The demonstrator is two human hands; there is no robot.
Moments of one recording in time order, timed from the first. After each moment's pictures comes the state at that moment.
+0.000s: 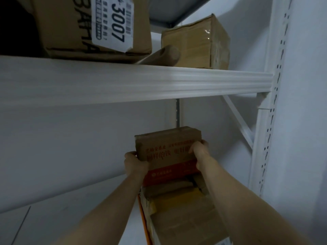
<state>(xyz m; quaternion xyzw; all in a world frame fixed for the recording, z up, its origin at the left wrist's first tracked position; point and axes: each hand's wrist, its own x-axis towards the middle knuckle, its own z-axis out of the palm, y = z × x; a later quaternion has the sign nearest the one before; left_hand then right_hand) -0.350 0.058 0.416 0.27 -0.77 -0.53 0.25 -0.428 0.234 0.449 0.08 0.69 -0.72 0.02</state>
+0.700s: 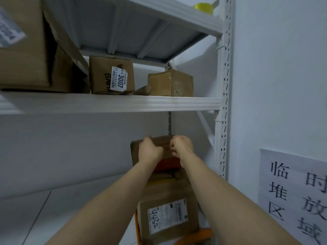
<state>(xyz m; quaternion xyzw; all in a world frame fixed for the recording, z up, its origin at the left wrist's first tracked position) -0.205 0.205 0.497 0.16 -0.81 -0.47 0.30 -0.239 0.300 0.512 -0.07 0.71 -0.71 0.00</state>
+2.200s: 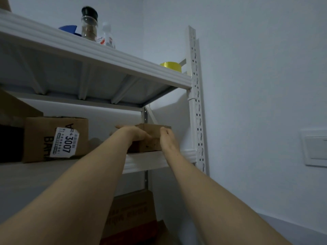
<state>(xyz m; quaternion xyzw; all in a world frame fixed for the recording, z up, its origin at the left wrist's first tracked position) -0.370 0.176 0.731 0.17 -0.91 -0.35 0.13 -0.319 0.337 0.672 -0.21 0.72 -0.63 -0.21</state>
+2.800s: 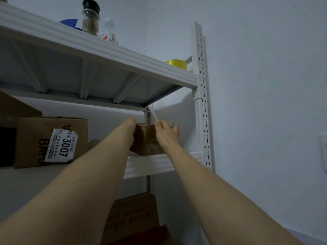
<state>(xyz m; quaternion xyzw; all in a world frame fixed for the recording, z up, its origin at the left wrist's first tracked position) -0.307 0.204 0.739 0.11 -0.71 -0.65 0.26 -0.335 0.319 0.696 -0.23 0.77 -0.54 -0.24</state>
